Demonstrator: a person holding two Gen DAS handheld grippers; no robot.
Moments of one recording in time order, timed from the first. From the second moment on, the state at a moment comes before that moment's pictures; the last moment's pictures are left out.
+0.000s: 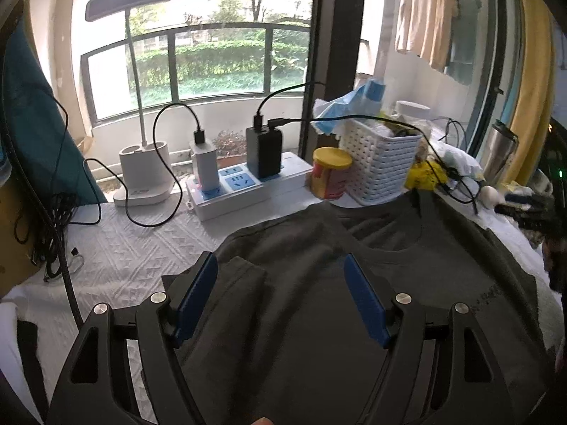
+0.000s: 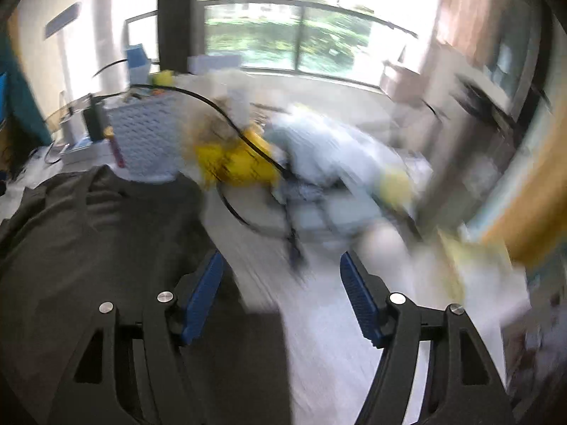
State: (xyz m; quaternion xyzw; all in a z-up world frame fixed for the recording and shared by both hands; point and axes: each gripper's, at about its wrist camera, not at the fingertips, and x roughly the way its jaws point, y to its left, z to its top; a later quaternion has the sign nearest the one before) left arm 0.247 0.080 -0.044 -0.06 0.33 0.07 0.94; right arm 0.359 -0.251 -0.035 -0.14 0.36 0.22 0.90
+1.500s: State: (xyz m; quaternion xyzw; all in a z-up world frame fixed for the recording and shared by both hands) left arm 0.179 0.070 -0.006 -0.05 0.31 0.06 0.95; right arm 0.261 -0.342 -0.018 -0.06 0.32 0.10 0.94
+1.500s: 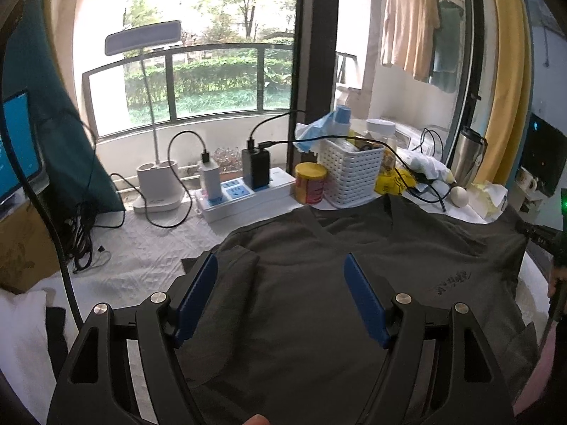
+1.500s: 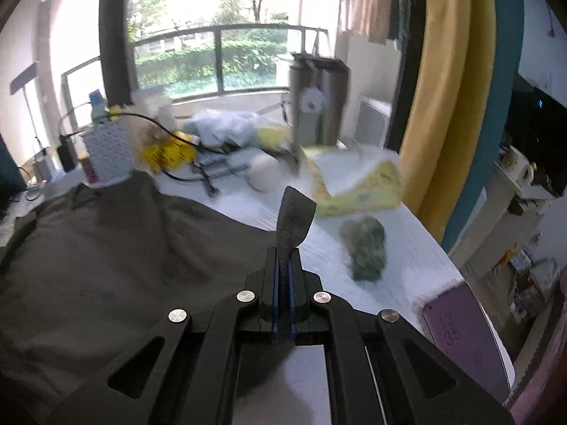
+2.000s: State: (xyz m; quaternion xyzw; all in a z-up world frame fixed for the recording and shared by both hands) left arm 0.159 0.114 -0.031 -0.05 0.32 0.09 0.94; right arm 0.235 -0.207 -0.016 -0.11 0.32 0.21 0.92
